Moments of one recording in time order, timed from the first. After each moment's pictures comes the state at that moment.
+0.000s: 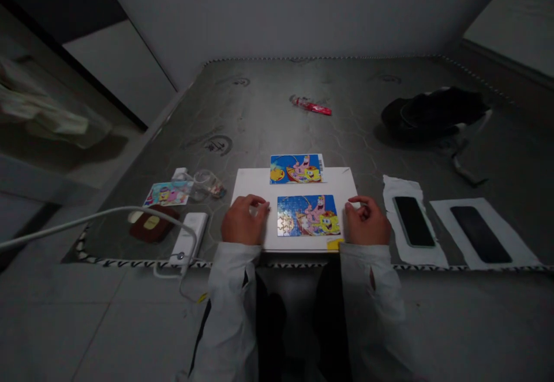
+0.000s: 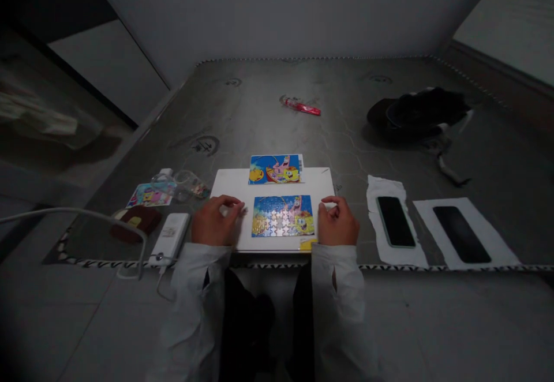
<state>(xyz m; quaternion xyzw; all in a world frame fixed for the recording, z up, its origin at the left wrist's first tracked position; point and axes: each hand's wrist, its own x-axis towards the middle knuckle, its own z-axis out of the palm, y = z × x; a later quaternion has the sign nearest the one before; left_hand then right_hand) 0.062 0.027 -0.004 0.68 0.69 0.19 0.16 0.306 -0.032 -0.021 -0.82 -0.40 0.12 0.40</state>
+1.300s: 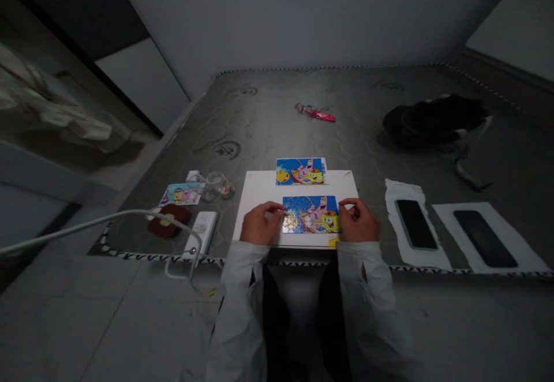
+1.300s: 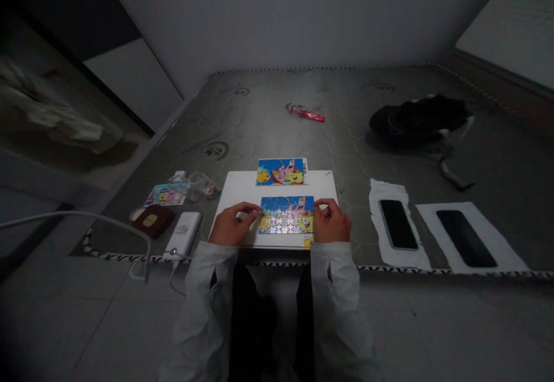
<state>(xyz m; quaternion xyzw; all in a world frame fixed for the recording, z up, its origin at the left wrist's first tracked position) 0.070 0.011 -0.006 0.67 0.63 0.24 0.31 0.296 -0.032 -0.027 -0.77 -0.45 0.11 0.43</state>
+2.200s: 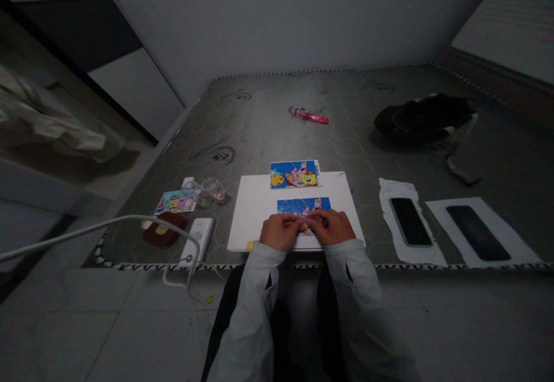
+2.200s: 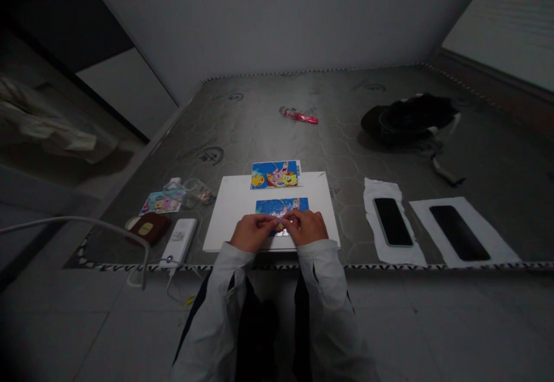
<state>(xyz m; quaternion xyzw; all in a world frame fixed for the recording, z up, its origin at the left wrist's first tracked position) 0.117 0.005 -0.025 0.62 0.59 0.23 0.46 0.286 -0.026 -0.041 -0.67 -0.66 0.19 0.30</state>
